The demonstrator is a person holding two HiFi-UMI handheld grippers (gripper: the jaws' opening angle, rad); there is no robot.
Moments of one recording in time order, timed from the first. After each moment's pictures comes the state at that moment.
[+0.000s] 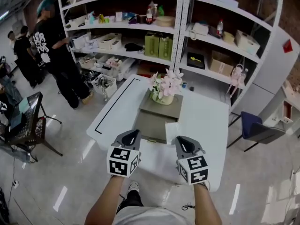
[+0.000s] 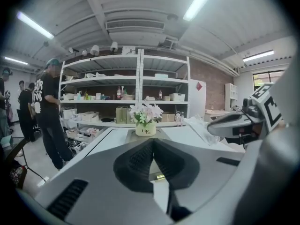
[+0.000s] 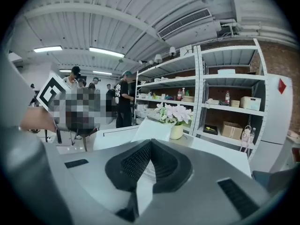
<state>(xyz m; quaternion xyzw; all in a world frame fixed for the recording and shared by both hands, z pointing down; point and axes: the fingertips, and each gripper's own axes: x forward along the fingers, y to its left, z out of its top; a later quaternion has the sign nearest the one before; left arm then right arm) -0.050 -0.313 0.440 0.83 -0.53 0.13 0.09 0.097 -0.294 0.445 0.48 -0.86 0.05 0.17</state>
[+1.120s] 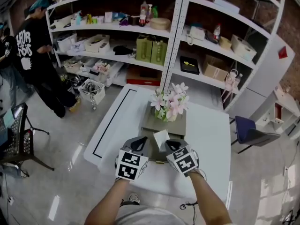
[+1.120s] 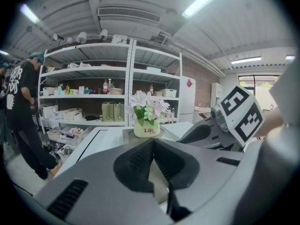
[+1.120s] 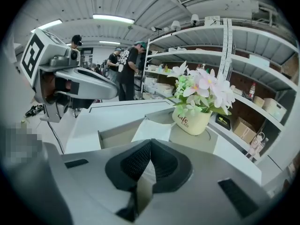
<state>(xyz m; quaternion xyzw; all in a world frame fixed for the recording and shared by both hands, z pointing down) -0.064 -0.422 0.473 0.88 -0.44 0.15 0.10 0.018 -0.425 0.536 0.42 -0.84 0.07 0.34</state>
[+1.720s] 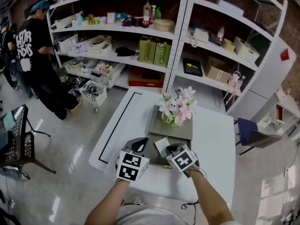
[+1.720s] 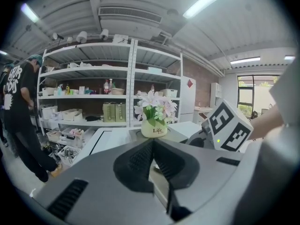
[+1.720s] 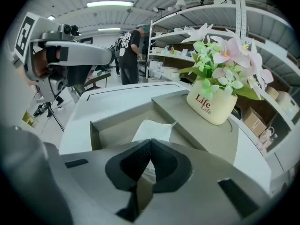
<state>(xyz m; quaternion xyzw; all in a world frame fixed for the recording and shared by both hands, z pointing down) -0.096 -0.445 0.474 0.88 -0.43 0.15 0.09 -0.006 -0.441 0.596 0.37 -0.82 0.13 0.42</state>
